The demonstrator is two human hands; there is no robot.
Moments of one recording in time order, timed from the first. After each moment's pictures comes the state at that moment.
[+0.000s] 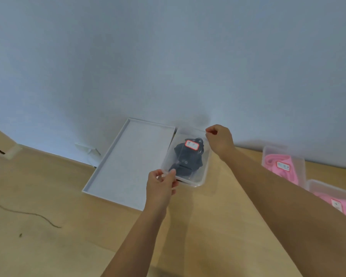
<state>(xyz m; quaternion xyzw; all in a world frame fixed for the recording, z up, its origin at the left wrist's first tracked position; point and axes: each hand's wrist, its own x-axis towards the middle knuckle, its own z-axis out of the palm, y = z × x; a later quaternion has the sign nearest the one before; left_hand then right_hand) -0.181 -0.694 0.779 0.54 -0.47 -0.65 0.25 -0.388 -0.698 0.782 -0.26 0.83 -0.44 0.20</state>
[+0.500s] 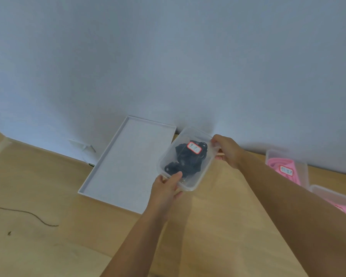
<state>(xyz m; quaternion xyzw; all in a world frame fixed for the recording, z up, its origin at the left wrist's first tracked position) -0.183 -0.709 0.756 0.48 -0.37 -0.77 0.20 -0.396 -0.688 0.777 -0.13 0.76 -0.46 0.43</state>
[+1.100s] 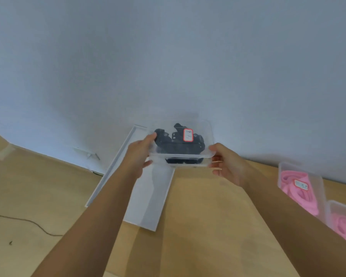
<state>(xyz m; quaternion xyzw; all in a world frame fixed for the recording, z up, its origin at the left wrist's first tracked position) -0.187 -0.848 0.801 0.54 -0.48 -0.66 0.22 -0.362 -0.697 0.793 -0.09 0.68 -0.53 0.50</state>
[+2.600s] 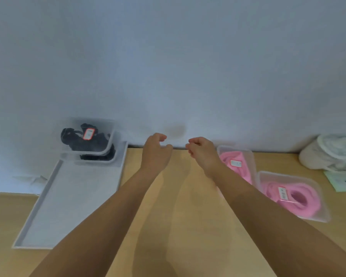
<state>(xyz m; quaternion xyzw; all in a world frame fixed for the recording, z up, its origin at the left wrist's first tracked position) -0.329 -0.749 0.784 0.38 -0.79 -0.45 0.17 -0.418 -0.646 0.786 -0.12 0.78 -0.55 0.28</state>
